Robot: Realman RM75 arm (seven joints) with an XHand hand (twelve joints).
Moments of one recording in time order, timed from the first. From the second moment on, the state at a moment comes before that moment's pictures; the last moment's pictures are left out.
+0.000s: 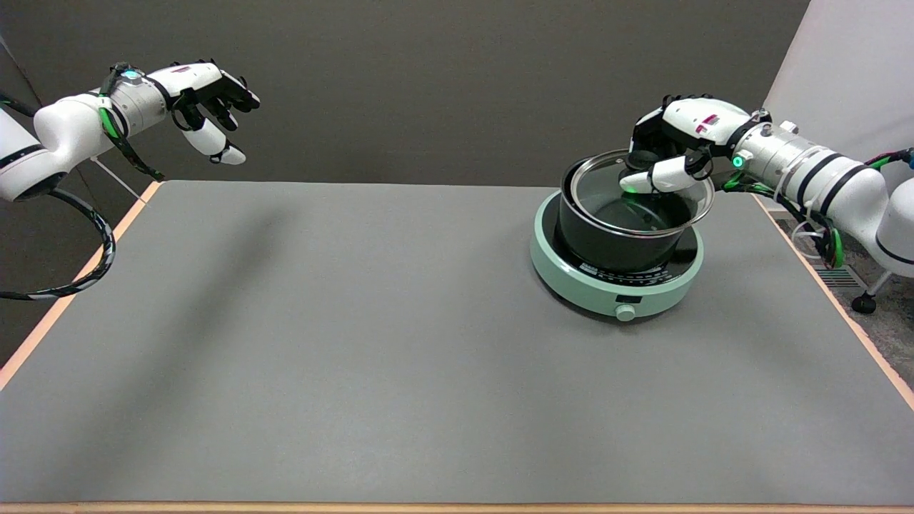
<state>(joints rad) 0.09 -0.39 -1.70 1.51 2.31 -0.03 -1.05</state>
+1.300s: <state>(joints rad) 0.00 -0.40 -1.52 1.53 2.38 -0.10 -0.86</state>
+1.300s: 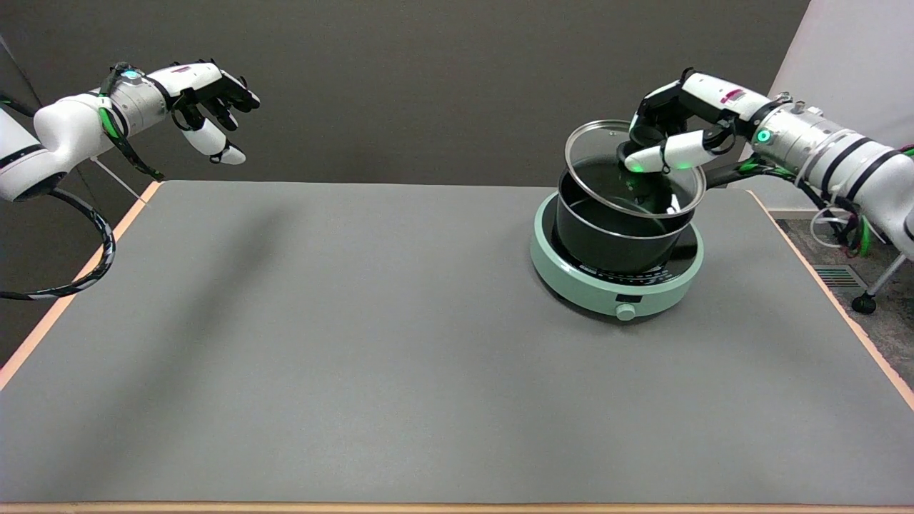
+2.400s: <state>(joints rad) -0.77 -0.67 -0.57 1.68 2.53 -0.28 -0.85</state>
